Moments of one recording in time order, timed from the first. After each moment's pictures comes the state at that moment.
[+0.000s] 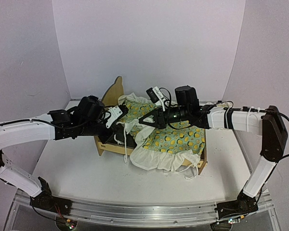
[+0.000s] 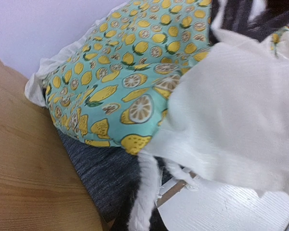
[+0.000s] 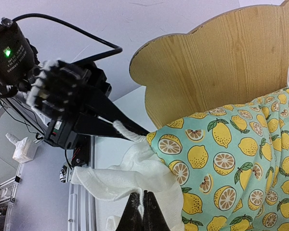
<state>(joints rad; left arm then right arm) -0.90 1.35 1.04 -0.35 -0.18 0.19 0.73 1.73 1.21 0.15 -0.78 0.20</state>
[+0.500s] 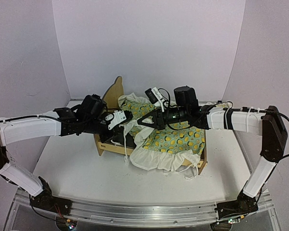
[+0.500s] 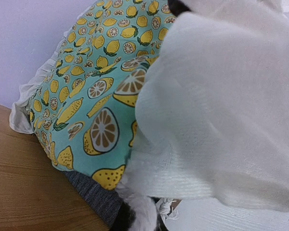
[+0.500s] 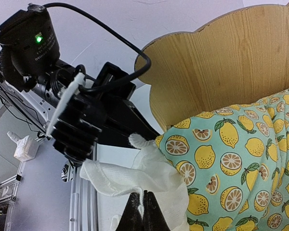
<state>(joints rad) -0.84 1.40 1.05 -0.33 0.00 0.48 0.74 1.73 1.21 0.15 -0.78 0.20</state>
